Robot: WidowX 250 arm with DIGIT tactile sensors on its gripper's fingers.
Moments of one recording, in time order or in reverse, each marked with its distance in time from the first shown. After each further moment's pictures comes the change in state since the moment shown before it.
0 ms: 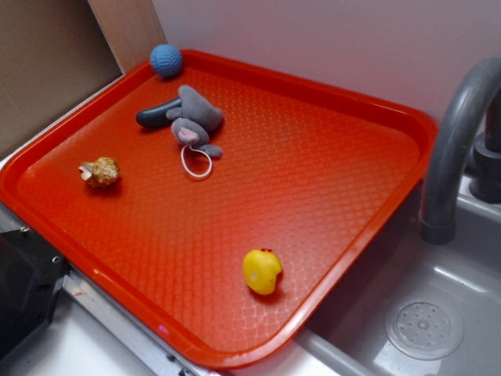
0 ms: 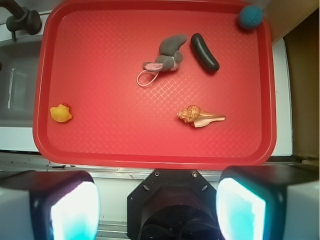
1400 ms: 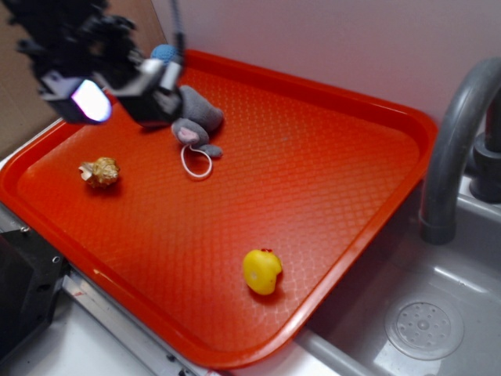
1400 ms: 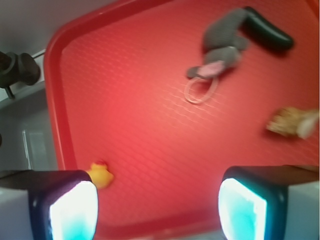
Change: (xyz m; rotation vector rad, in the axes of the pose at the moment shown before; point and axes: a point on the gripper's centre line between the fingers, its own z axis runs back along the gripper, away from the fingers) arm 0.048 -0.086 -0.110 -0.117 -0.037 0.265
